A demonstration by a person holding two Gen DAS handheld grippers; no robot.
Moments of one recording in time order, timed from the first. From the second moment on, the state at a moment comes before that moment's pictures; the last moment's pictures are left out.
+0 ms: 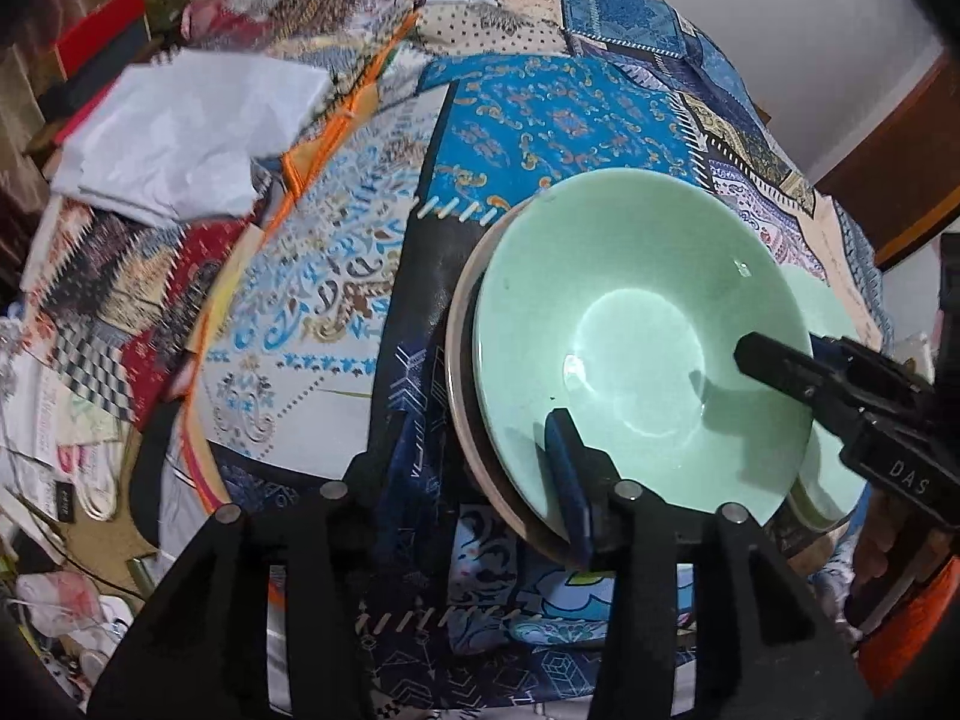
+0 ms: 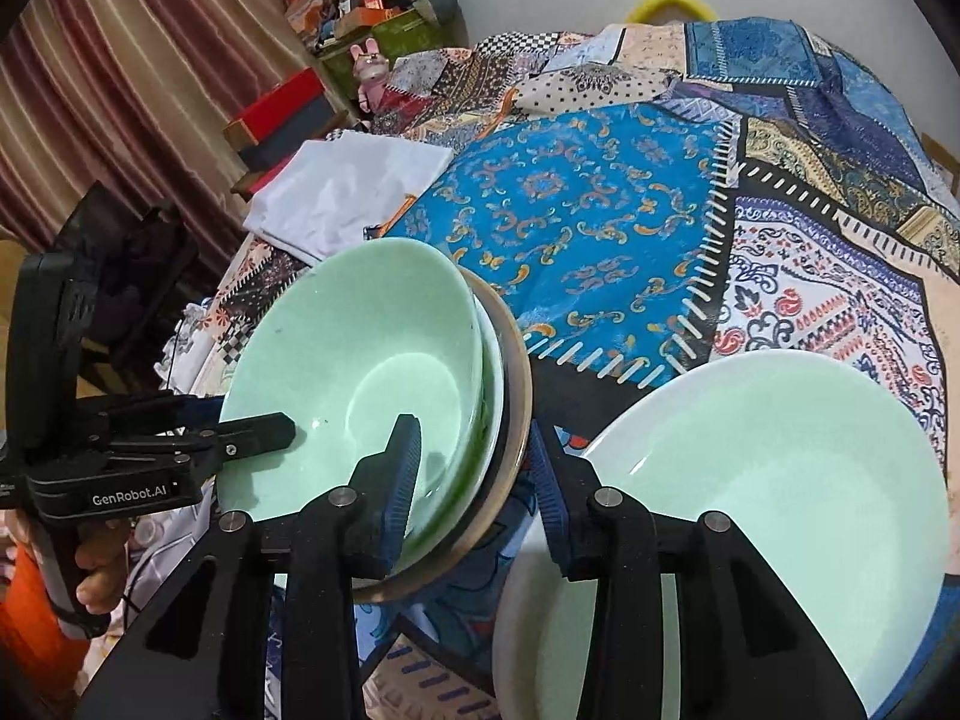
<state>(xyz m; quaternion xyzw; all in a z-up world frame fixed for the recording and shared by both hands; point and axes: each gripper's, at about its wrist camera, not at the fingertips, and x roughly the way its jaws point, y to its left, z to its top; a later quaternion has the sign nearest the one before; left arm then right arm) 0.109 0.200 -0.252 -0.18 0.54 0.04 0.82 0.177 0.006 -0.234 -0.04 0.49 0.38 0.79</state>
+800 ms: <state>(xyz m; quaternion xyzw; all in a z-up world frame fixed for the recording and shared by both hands) 0.120 0.186 -0.252 -0.19 0.54 0.05 0.82 0.180 0.014 -0.237 -0.05 0.49 0.36 0.79</state>
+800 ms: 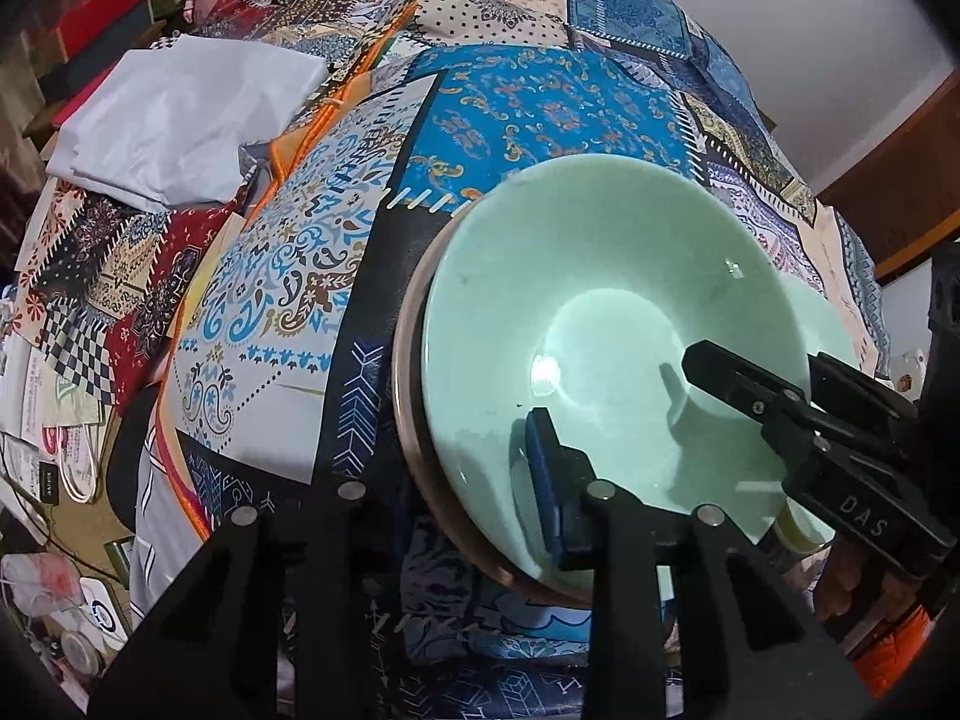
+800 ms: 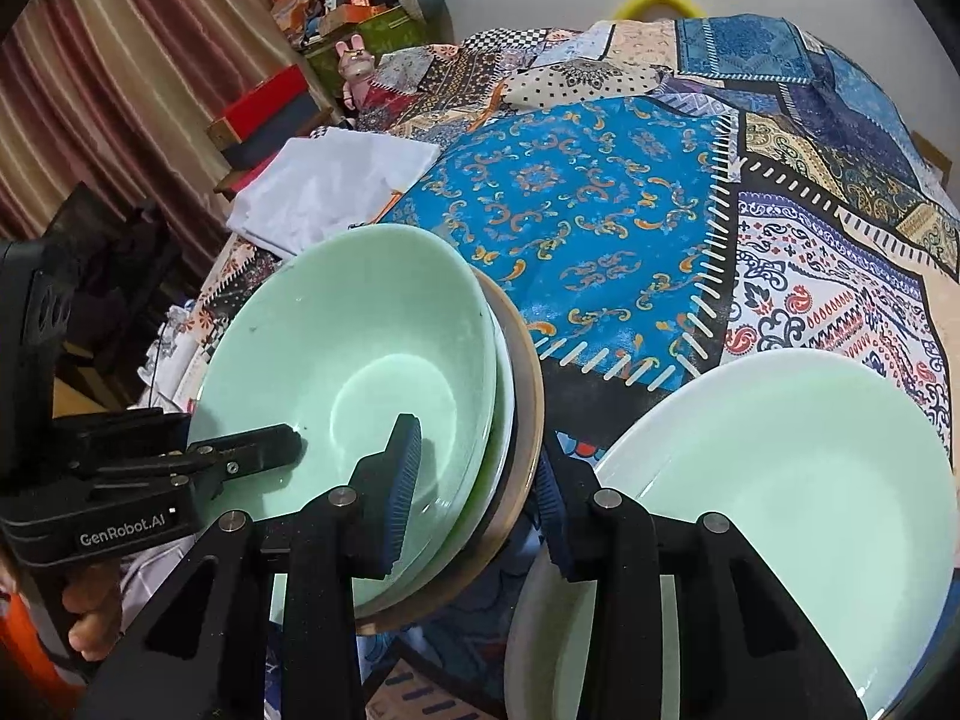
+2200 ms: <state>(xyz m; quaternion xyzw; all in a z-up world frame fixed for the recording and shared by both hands) 0.118 0.089 -0.152 -0.13 0.48 0.01 0.87 0.159 -0.096 -0.156 0.02 0.41 0.32 0.86</state>
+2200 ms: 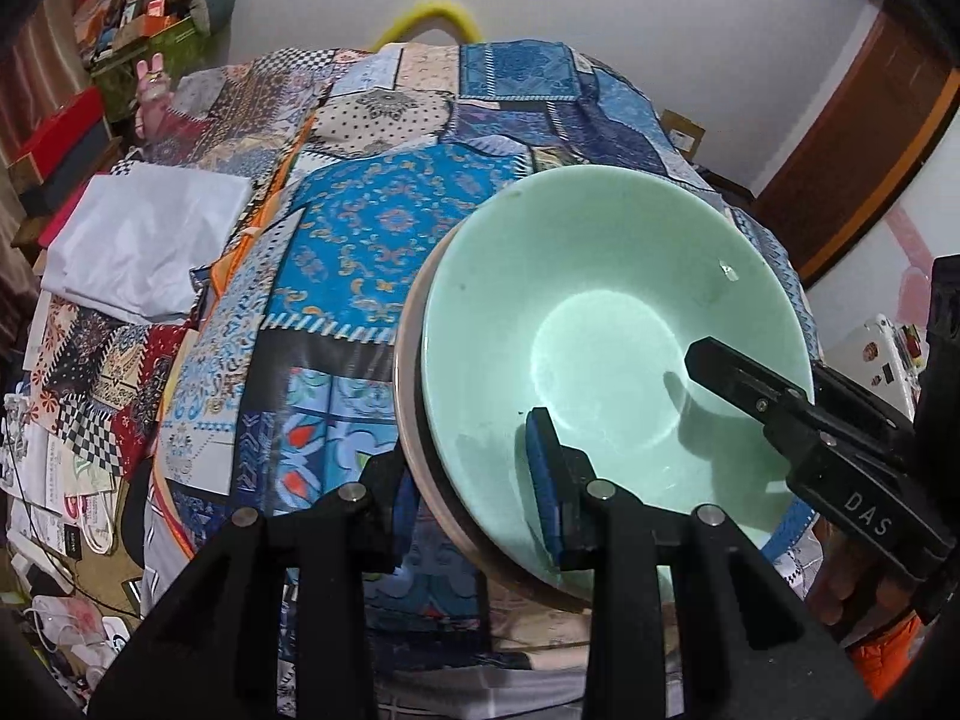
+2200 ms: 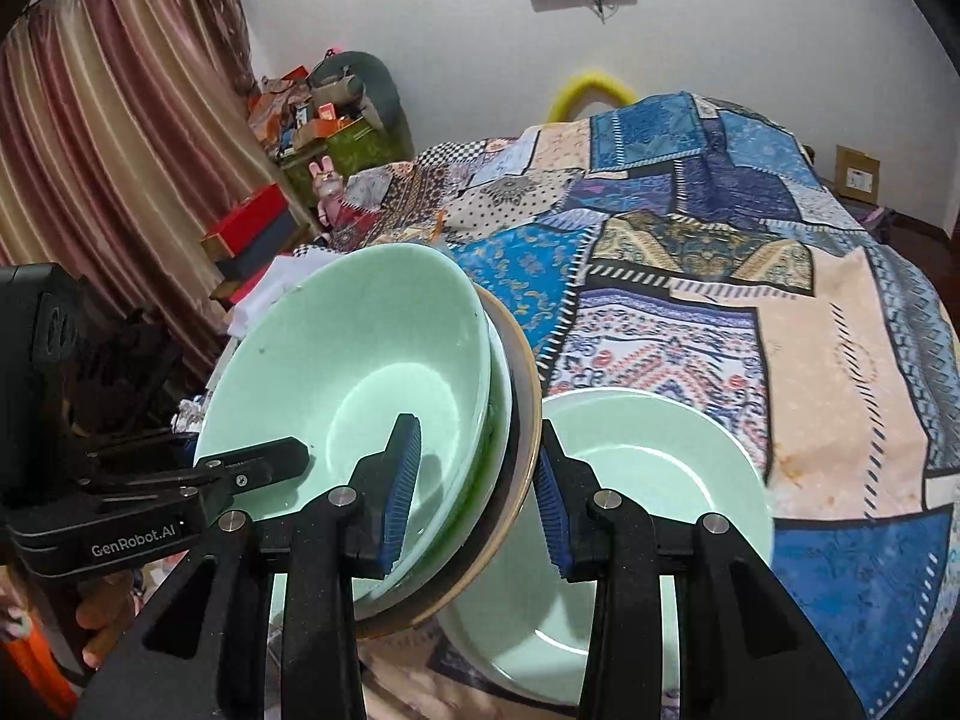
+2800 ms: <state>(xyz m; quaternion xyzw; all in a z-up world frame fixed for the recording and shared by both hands) 0.136 0.020 -0.163 -0.09 0.50 -0.03 0.86 0.161 -0.156 -0.165 0.05 0.41 0.28 0.87</state>
